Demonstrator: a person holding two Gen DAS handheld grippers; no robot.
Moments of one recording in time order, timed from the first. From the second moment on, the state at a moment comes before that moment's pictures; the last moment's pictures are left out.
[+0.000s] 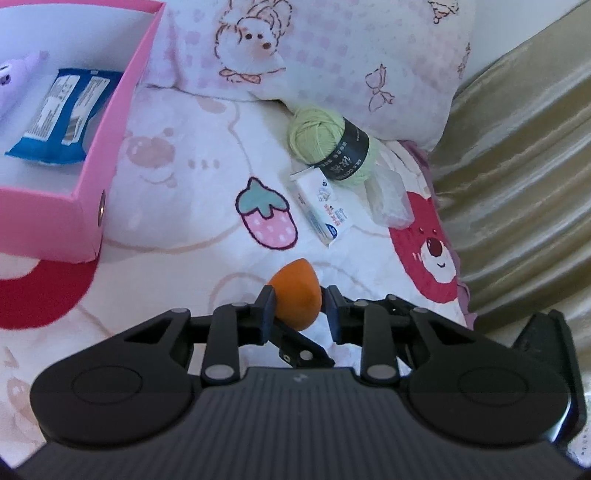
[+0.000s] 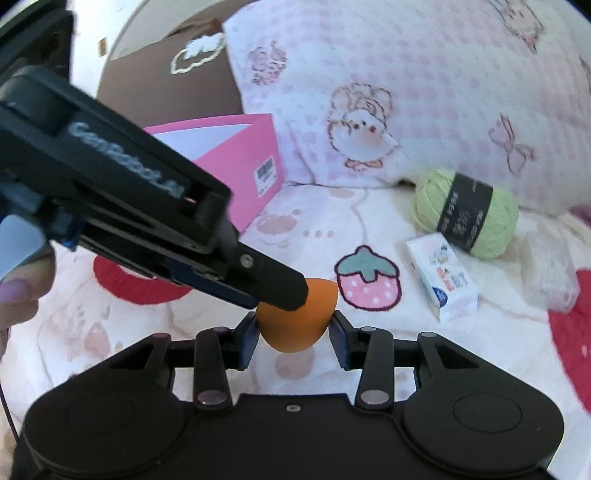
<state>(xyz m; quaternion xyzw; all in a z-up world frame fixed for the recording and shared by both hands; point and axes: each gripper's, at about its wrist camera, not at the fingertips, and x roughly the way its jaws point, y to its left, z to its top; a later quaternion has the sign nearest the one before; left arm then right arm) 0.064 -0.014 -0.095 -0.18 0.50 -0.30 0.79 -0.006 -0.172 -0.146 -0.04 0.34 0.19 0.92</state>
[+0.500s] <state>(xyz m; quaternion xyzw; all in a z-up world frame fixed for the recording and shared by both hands) 0.034 -0.002 -0.090 -0.13 0.52 -0.30 0.79 -0.051 -0.144 -0.131 -0.04 0.37 0.20 0.91</state>
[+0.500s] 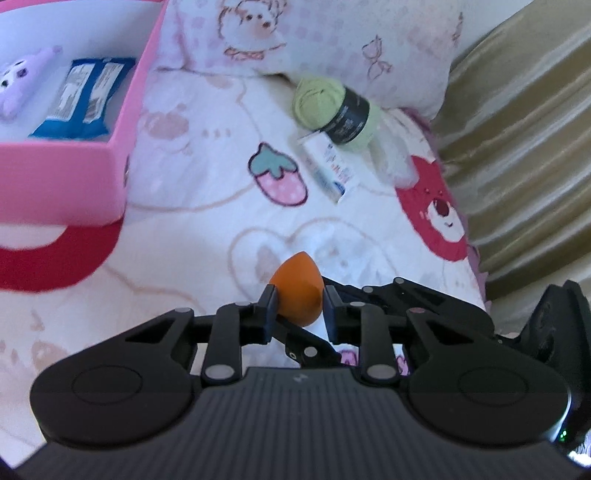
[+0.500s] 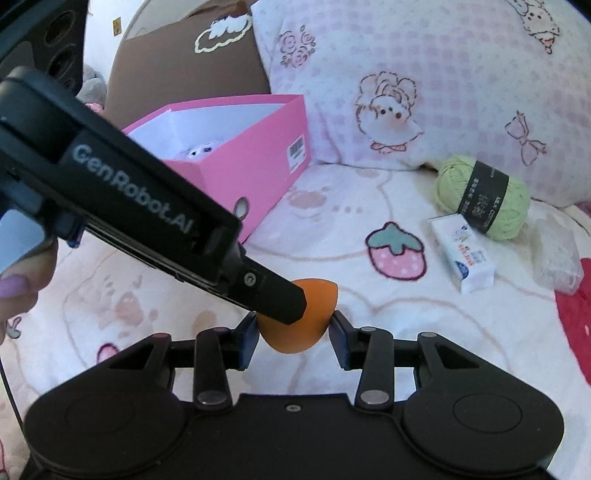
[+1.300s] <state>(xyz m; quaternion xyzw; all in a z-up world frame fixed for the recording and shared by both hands) -0.014 0.042 -0.033 -0.08 0.54 -0.27 0.79 -0.078 -0.091 -0.072 -0.06 0.44 0.22 0.87</state>
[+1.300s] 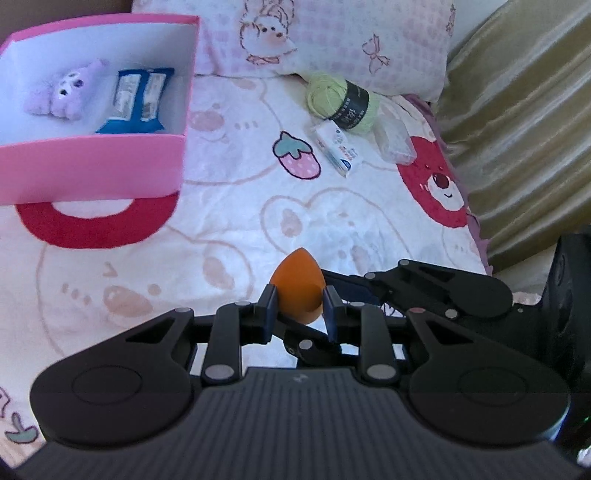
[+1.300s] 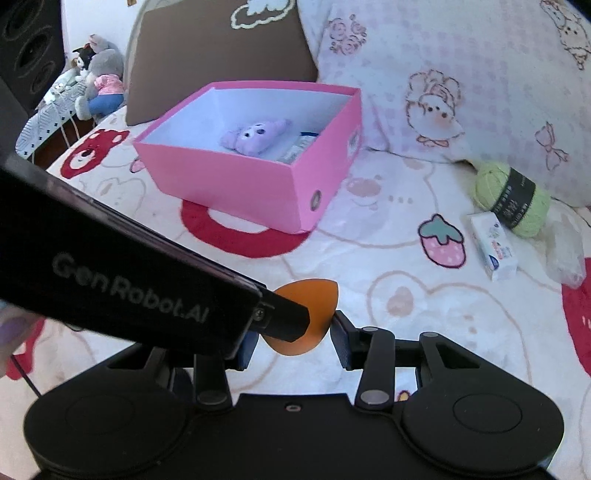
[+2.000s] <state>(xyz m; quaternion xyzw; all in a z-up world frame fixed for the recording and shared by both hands) 0.026 0.112 0.066 -0.14 0.53 -0.21 0.81 -0.034 -0.056 0.001 -0.02 0.39 0.32 0.86</state>
